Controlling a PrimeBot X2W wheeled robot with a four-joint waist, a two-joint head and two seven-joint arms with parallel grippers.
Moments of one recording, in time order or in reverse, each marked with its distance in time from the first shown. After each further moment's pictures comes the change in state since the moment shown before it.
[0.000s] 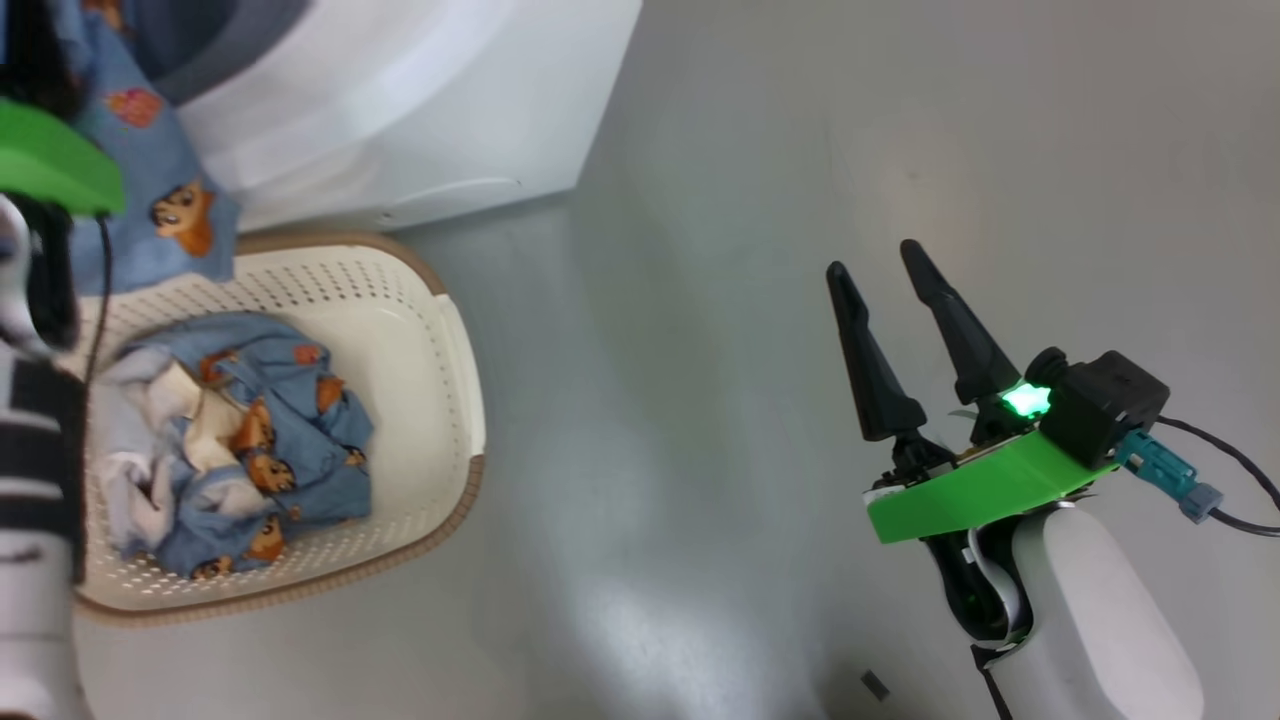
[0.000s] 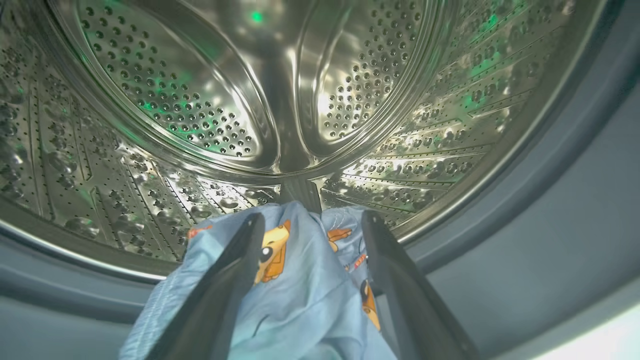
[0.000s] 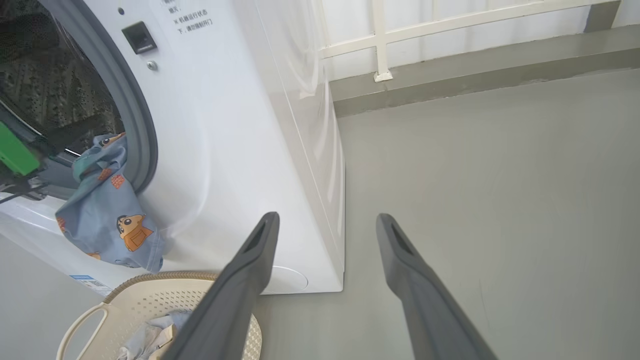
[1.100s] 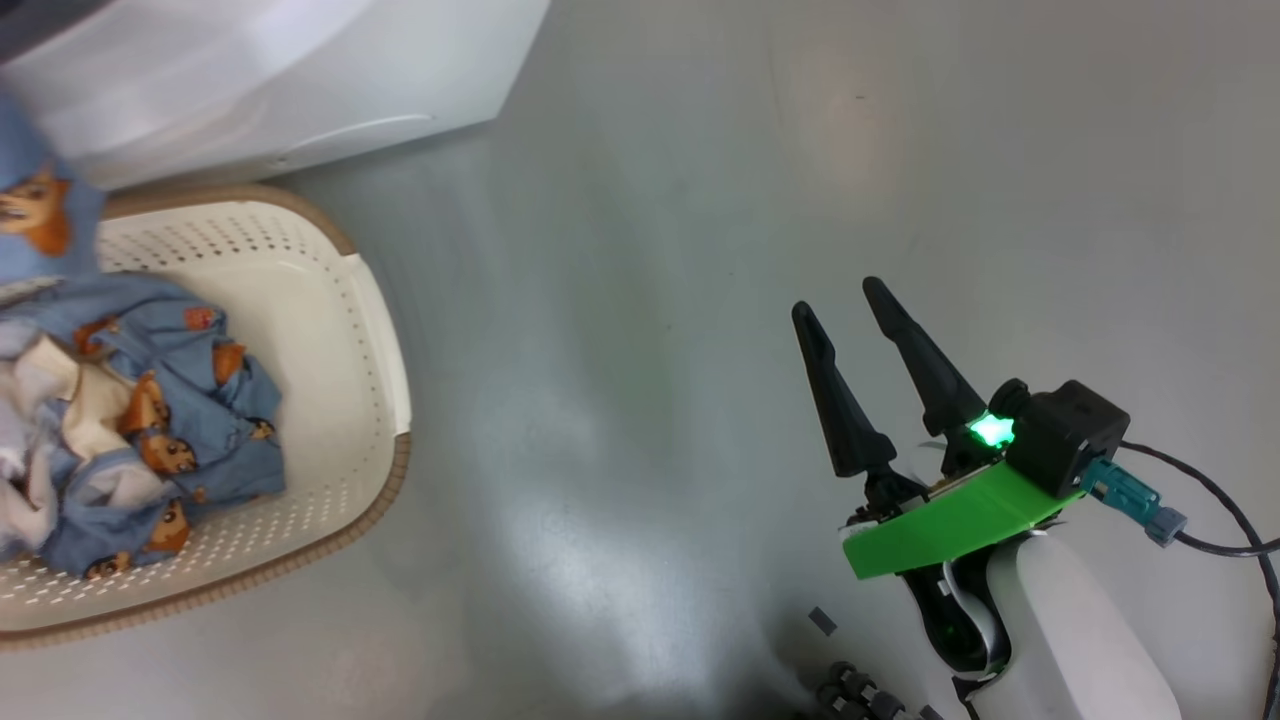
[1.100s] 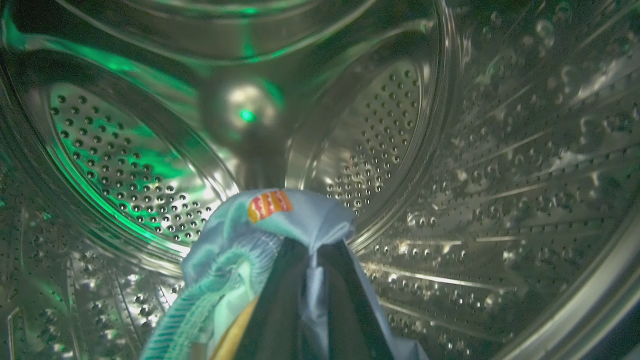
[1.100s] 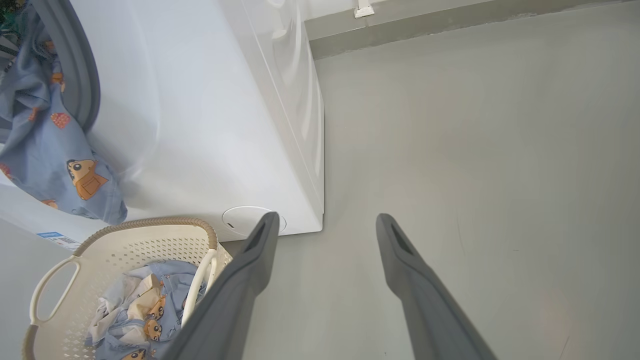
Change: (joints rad) left arm -0.296 0.099 -0.074 -0.038 -0.088 0.034 0.000; right arm 0.037 -0.002 0.048 -0.004 0.011 0.000 0.000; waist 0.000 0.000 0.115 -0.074
